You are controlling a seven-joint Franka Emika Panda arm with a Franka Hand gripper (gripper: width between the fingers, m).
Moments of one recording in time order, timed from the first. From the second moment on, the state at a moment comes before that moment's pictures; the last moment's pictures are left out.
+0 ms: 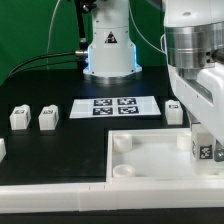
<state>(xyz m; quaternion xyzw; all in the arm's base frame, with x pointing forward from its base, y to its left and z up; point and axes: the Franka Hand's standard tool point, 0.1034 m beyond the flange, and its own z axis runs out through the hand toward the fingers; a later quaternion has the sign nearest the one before) 0.623 0.119 0.066 -0.75 0.65 0.02 0.05</state>
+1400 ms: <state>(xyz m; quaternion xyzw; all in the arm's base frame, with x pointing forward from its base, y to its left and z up) 0.626 0.120 0.070 -1.00 0.04 -0.01 0.02</state>
